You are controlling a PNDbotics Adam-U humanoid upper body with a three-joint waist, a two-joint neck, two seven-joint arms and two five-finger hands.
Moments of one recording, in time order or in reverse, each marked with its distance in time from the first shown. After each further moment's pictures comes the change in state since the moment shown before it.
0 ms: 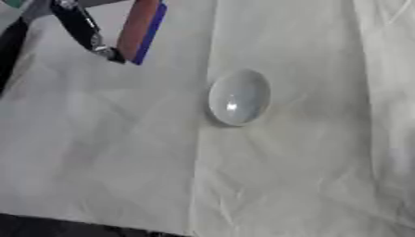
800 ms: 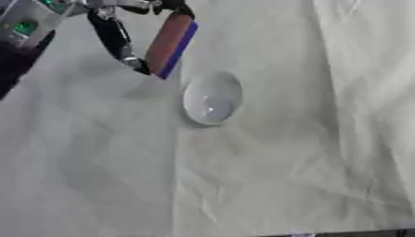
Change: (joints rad) left arm -0.045 -0.078 -0.067 0.040 -0.014 -0.039 -0.054; right arm -0.004 0.026 0.008 0.001 -0.024 0.001 0.020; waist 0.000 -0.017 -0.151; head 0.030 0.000
